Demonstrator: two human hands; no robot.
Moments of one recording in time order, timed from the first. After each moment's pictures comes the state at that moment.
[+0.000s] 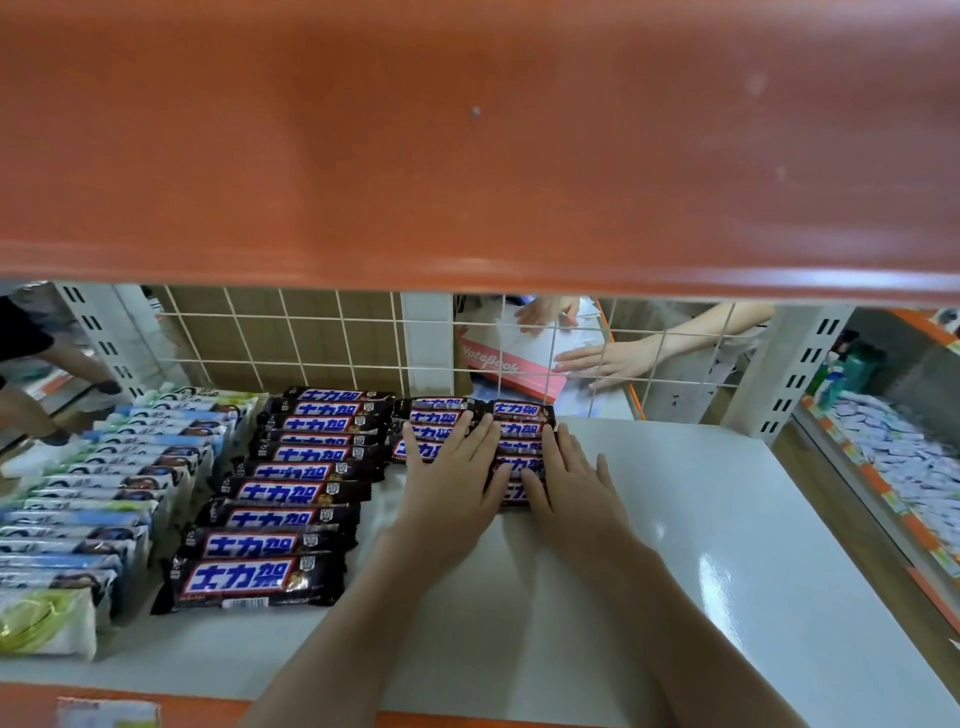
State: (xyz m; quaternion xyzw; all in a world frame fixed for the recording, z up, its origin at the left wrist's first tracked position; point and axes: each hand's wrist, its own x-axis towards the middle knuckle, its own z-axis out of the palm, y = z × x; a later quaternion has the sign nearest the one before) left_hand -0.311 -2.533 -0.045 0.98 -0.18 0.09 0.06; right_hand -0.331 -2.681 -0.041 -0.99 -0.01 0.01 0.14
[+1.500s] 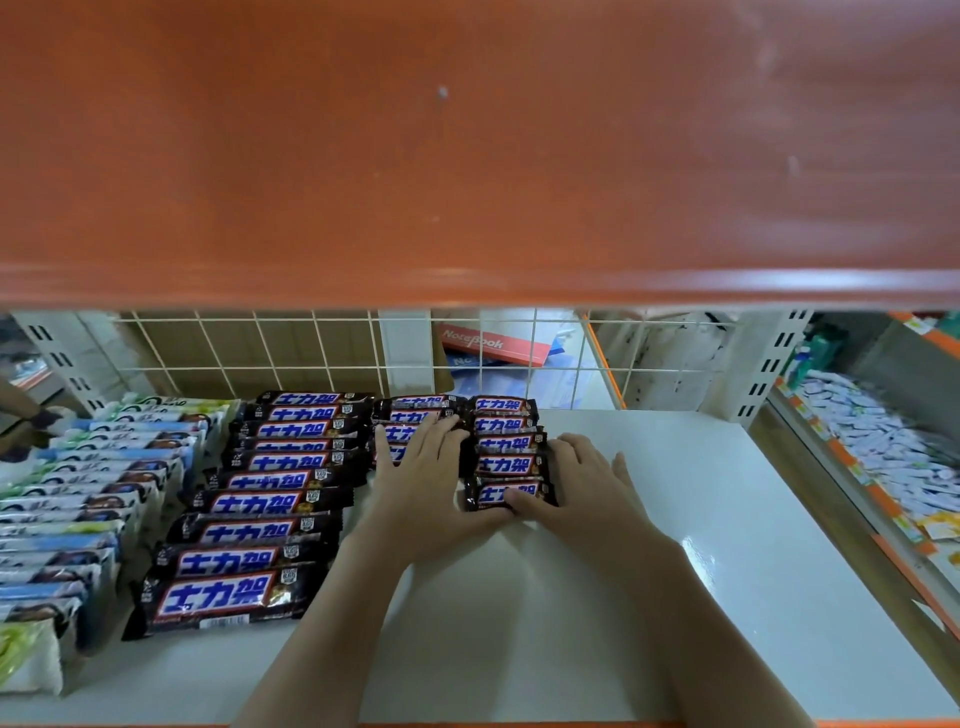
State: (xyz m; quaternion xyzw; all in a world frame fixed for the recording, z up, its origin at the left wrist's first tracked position) left_hand -0.311 -2.516 -0.040 0.97 -0.20 0.08 0.08; right_hand -0.341 -2.706 -0.036 -0.98 -0.01 -0.03 0.19
